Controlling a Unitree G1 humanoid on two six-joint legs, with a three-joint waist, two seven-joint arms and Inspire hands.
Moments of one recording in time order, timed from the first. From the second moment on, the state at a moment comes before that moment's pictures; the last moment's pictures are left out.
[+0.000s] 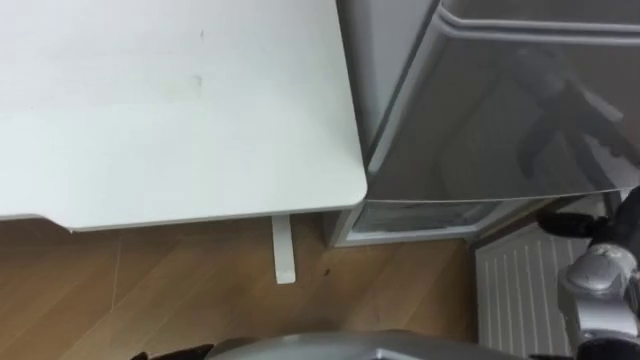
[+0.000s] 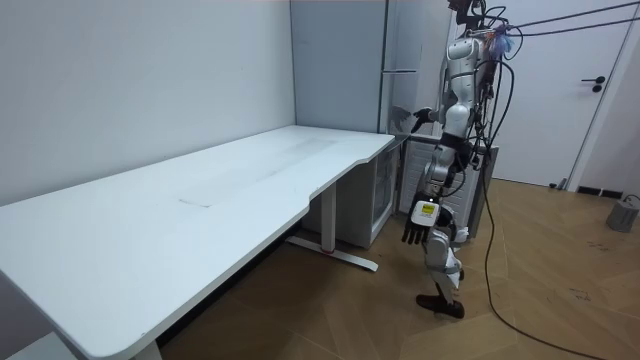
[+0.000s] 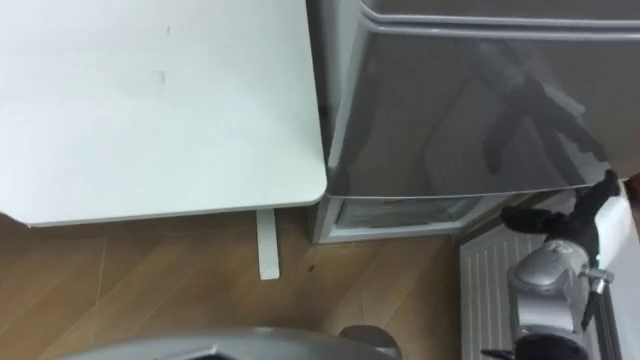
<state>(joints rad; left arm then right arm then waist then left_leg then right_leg) 0.24 0.27 0.07 1.12 -0.51 0.07 0.00 0.12 -0.34 -0.19 0.48 -0.17 0.07 -0.58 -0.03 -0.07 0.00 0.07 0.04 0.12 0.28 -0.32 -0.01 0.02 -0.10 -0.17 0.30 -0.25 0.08</state>
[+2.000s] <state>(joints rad) 0.38 0.31 0.31 1.04 -0.31 0.22 -0.11 -0.08 -0.70 -0.56 1.18 0.53 0.24 -0.40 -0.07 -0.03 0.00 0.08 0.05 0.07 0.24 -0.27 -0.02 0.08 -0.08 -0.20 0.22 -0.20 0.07</state>
